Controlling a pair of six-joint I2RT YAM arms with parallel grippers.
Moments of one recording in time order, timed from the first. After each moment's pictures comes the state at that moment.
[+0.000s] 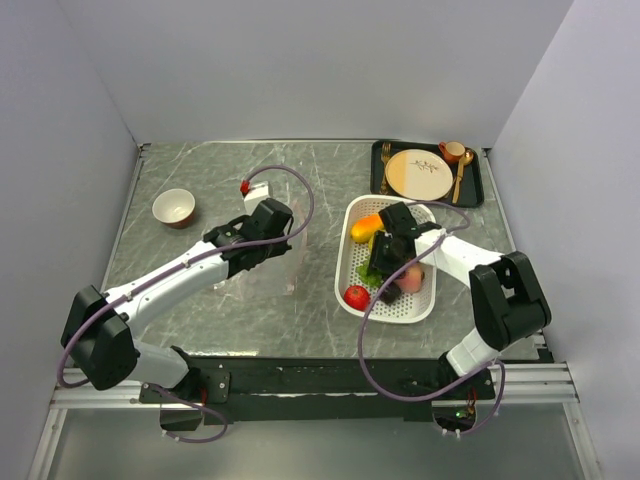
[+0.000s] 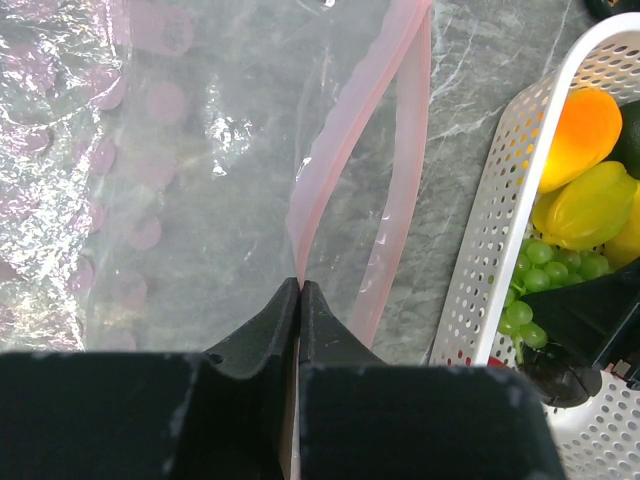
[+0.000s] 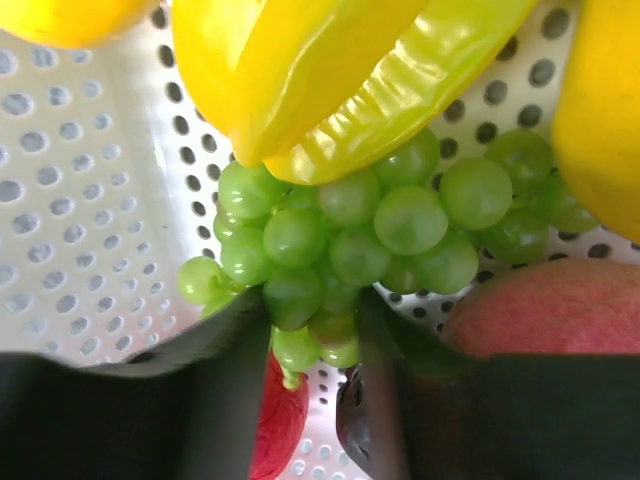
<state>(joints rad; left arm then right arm) -0.74 1.37 1.09 -0.52 -0.43 -0.83 0.39 1.58 0.91 -0.51 -0.05 0.62</state>
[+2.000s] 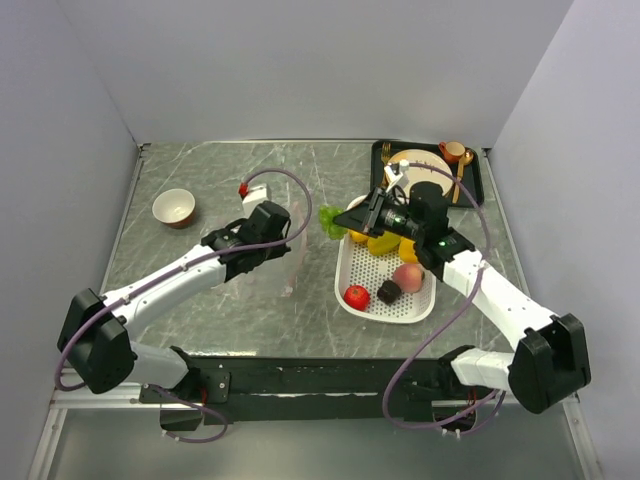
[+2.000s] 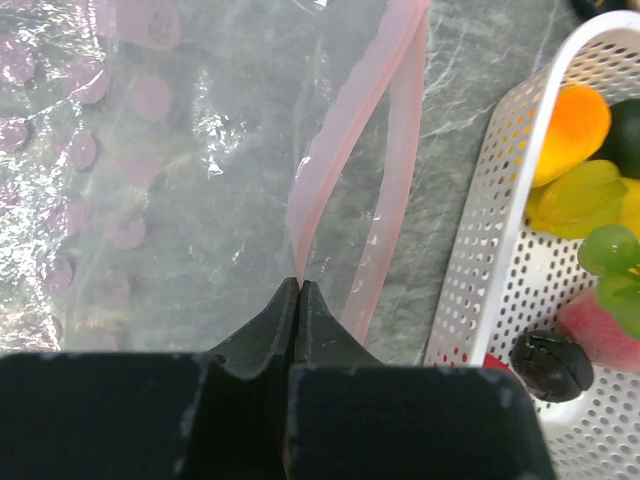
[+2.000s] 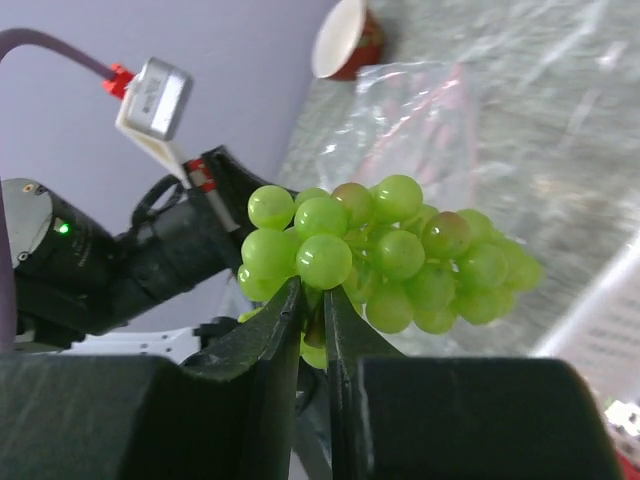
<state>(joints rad) -0.74 1.35 1.05 -0.48 -0.41 -0.83 0.42 1.21 0.88 0.09 -0.55 0.84</state>
